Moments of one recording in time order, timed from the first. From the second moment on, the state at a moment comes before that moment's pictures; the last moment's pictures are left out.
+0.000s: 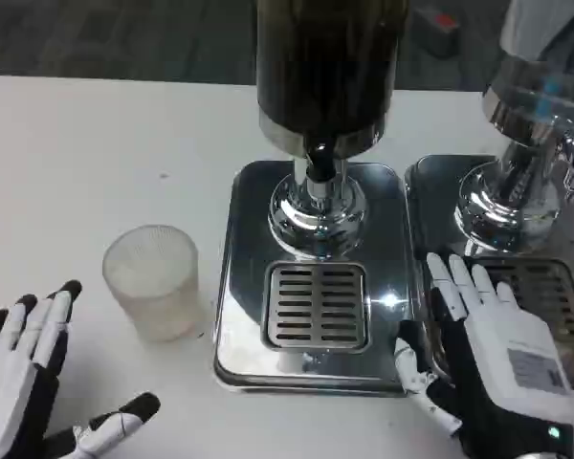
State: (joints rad) left arm 0.46 0.55 -0.01 0.03 0.79 -0.23 0.41; right arm 0.34 -0.22 0.36 -0.23 -0.95 0.14 -0.29
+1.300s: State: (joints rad) left arm 0.21 0.49 0.04 0.49 0.44 -0.60 0.44; right arm 0.34 -0.24 0.35 -0.24 -0.95 0.14 -0.27
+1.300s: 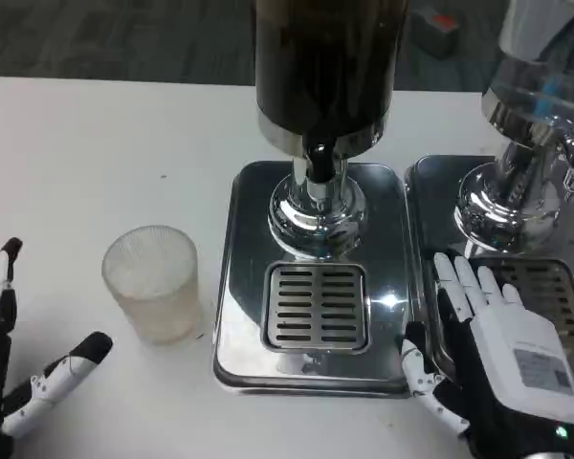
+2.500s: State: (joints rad) left arm -0.21 0.42 -0.10 0.98 0.39 -0.72 0.28; right arm 0.34 -0.20 0.34 -0.24 -0.95 0.17 -0.25
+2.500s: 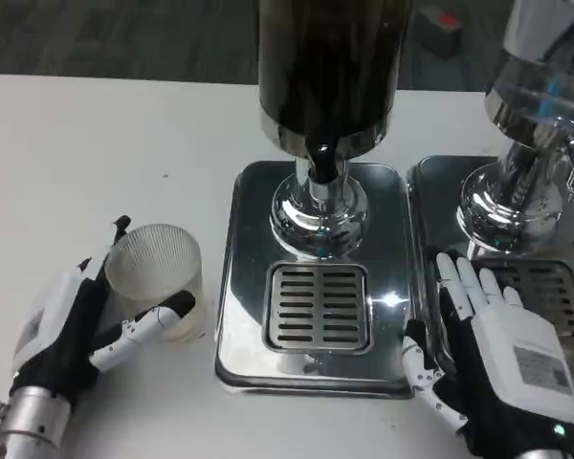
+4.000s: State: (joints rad) left arm -0.25 0.42 -0.11 1.06 0.40 -0.86 0.40; right arm 0.34 -0.17 0.35 -0.24 -0.93 0.18 -0.24
